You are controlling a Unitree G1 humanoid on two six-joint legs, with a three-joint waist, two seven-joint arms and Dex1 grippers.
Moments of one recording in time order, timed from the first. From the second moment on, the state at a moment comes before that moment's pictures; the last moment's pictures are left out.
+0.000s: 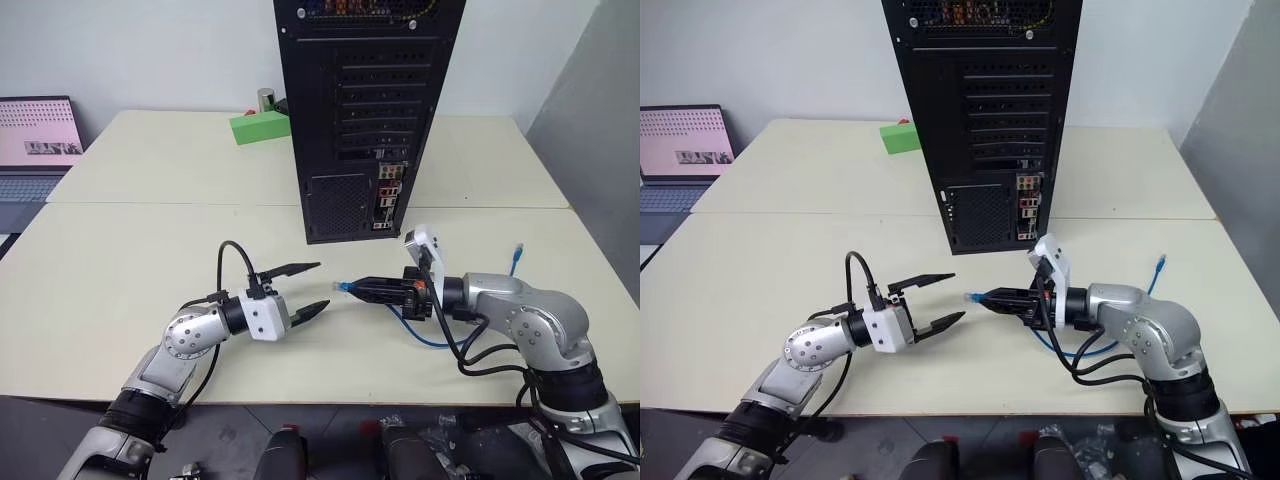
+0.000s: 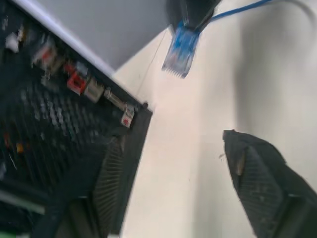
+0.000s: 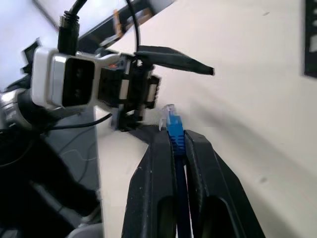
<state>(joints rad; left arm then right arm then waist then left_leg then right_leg) -0.26 0.64 -0.21 0.07 -0.14 -0.41 -0.69 -0.42 -0.40 0.04 -0.38 0.68 0.97 0.64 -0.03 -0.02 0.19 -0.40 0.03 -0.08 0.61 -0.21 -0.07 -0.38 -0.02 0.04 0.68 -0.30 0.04</state>
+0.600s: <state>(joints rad) -0.37 0.46 -0.12 -0.18 -0.23 0.26 -0.53 -0.43 0.02 0.02 -0.49 0.32 0.88 -0.12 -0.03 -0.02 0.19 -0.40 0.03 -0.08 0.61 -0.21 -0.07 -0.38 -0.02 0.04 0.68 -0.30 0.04</state>
